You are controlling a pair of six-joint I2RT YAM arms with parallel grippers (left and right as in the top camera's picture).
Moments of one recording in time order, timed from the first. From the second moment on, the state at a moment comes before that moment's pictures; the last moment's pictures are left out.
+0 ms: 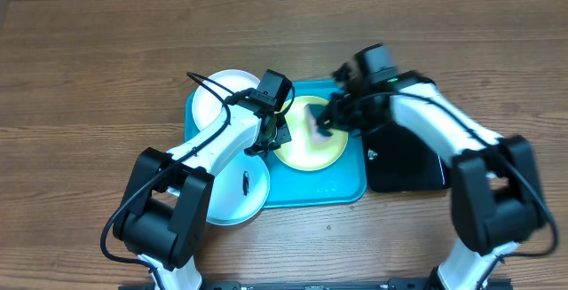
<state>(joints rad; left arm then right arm) -0.46 1.88 1.20 -0.70 -0.01 -0.75 0.30 1.88 1.29 -0.66 -0.66 0.35</state>
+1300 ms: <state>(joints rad) -0.46 1.88 1.20 -0.68 -0.01 -0.67 0.10 1.77 1.22 -0.80 0.01 0.26</state>
